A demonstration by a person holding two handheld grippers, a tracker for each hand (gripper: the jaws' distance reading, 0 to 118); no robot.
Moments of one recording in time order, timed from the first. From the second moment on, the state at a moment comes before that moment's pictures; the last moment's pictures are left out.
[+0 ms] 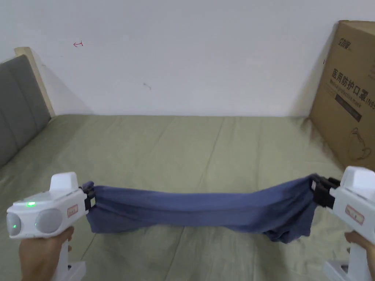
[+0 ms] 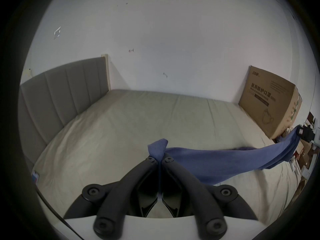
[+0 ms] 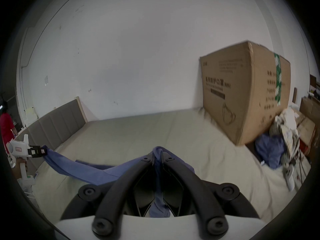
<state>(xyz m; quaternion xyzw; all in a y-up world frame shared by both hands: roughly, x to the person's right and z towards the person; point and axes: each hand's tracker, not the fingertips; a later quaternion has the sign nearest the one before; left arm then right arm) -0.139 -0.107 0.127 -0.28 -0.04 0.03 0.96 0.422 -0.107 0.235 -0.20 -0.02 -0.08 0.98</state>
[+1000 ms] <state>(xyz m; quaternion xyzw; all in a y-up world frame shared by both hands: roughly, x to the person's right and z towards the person) -0.196 -0.239 0.354 -0.43 -0.02 0.03 0.90 0.388 -0.243 0.501 -0.40 -0.06 -0.16 0.90</state>
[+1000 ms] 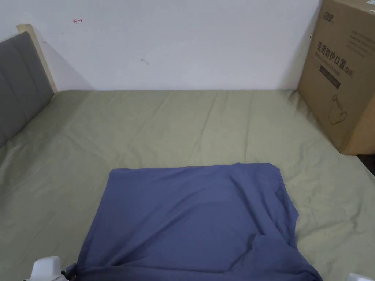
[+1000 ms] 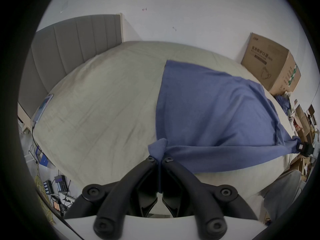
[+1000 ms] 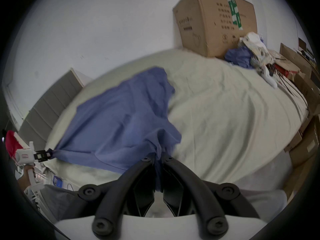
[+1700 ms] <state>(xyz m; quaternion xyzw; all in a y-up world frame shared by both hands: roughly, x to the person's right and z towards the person) -0.140 -0.100 0.358 -0.24 -0.04 0.03 0.97 0.336 -0.094 0.459 -0.23 -0.08 -0.03 0.97</state>
